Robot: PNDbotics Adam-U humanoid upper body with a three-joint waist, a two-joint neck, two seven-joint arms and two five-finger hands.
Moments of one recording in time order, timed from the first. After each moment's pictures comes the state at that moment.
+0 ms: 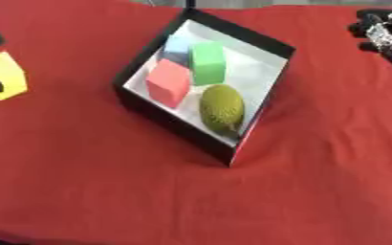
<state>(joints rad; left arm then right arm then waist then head) -1.05 0.70 -0.13 -0.98 -0.75 0.00 -0.73 -0.36 -0.76 -0.04 -1.75 -0.29 0.16 0.04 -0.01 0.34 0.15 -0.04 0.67</state>
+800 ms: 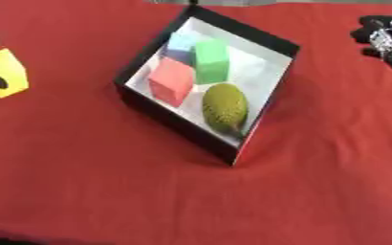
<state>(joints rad) -1.06 0.66 -0.09 -0.88 -0.84 0.09 -0.63 -0.36 -0.75 -0.04 -1.74 -0.27 0.16 0.04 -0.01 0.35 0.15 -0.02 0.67</state>
